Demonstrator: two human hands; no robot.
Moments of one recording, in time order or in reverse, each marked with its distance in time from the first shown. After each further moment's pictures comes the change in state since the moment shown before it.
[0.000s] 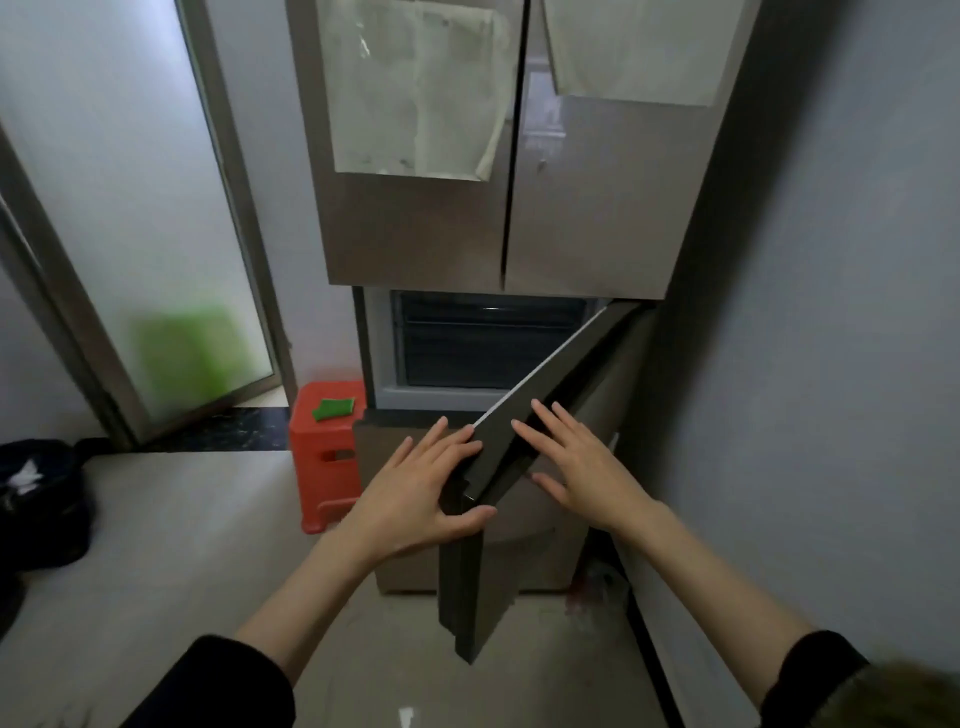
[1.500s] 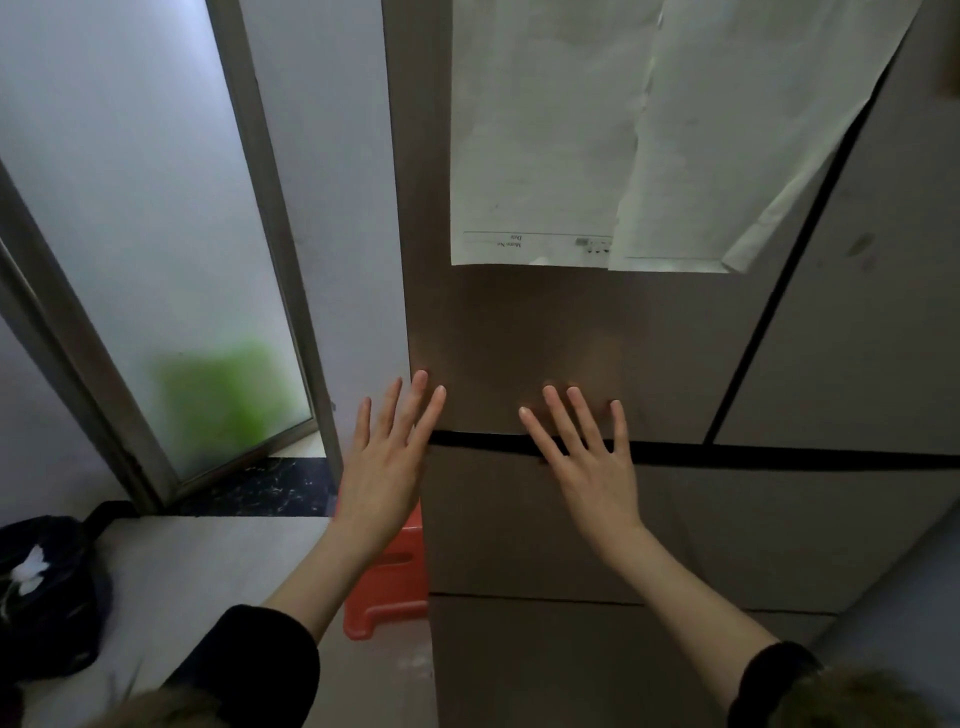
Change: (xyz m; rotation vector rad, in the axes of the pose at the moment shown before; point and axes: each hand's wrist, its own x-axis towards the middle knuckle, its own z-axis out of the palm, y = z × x) left_hand 0.263 -0.357 -0.056 0.500 0.458 -0.138; right_hand 0.424 0.006 0.107 -0.515 0.604 0.008
